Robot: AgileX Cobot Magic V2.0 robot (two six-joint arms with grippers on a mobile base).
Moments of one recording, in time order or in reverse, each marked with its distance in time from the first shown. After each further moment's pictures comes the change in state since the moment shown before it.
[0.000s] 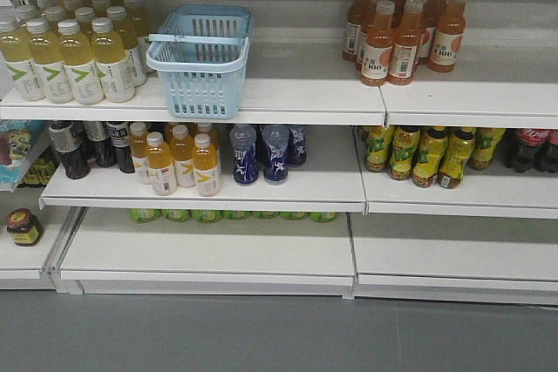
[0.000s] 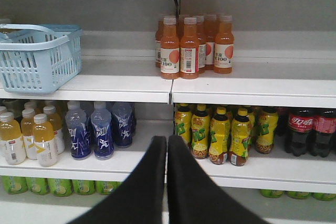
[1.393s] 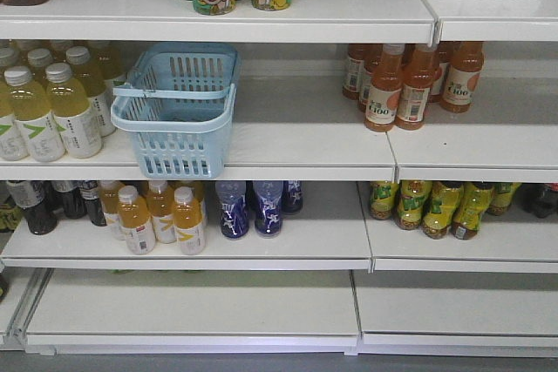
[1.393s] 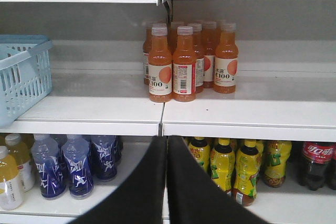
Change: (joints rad) left arm 0.000 0.000 0.000 0.000 0.000 0.000; right arm 0.000 0.000 0.000 0.000 0.001 0.000
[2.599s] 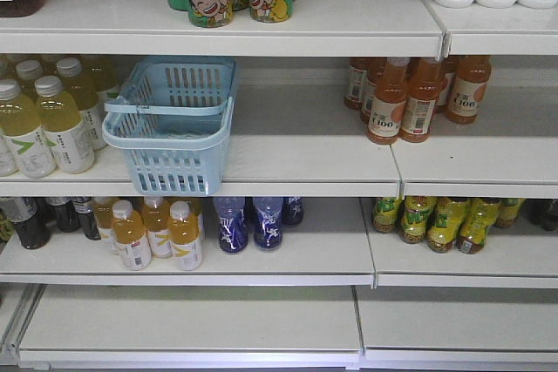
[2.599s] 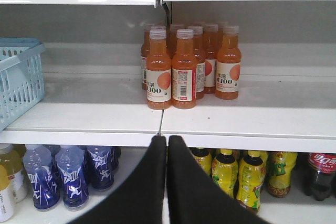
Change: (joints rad) left arm 0.000 0.000 0.000 0.000 0.000 0.000; right arm 0.000 0.000 0.000 0.000 -0.001 0.000
